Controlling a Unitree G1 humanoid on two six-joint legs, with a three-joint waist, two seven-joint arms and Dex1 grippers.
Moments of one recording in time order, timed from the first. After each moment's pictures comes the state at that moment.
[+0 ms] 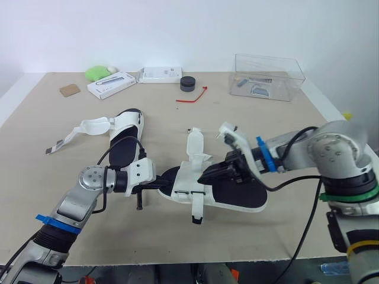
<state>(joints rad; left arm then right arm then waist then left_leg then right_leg) -0.37 0.64 -0.23 -0.05 -0.19 0.11 -1.11 -0.91 -0.79 0.16 -0.23 1.14 1.53 0.65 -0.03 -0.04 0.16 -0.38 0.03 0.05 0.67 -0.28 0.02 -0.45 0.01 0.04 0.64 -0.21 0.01</state>
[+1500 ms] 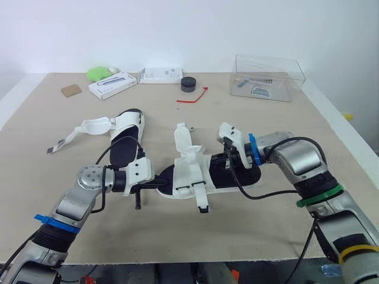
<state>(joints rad) -0.36 0.64 -0.22 -0.04 -0.19 0.13 -1.10 -0.84 -0.65 0.39 0.17 0.34 0.73 1.15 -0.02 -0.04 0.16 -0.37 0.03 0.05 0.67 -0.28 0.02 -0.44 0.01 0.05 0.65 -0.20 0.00</state>
